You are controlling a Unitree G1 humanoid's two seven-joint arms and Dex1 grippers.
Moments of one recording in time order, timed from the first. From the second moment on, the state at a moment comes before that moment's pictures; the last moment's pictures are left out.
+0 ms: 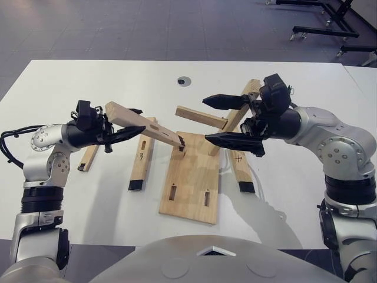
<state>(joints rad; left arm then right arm) -0.19 0.62 0.12 0.08 -0.64 0.12 -1.38 -0.37 -0.62 -0.01 -0.38 1.02 0.81 0.97</state>
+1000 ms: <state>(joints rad) -0.45 0.73 0.04 0.19 -0.52 0.12 -1.54 -0.49 -0.61 -0.24 -0.26 1.00 0.69 0.84</state>
